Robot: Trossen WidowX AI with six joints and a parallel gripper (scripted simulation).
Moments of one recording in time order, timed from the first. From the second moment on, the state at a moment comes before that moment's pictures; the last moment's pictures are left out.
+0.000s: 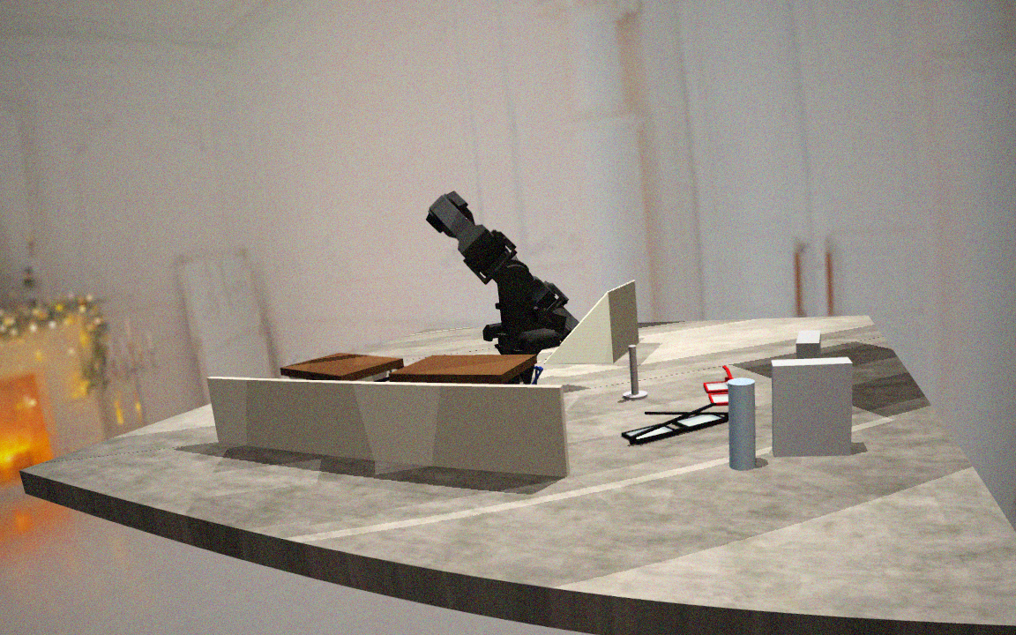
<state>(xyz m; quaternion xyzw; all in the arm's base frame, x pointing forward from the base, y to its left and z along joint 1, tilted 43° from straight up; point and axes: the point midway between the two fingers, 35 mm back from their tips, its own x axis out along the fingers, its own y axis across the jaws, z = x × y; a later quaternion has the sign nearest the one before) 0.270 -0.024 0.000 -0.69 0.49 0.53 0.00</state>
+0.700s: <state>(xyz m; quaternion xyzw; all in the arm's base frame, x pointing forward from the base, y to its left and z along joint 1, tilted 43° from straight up) 0.270 -0.024 0.000 -0.69 0.49 0.53 0.00</state>
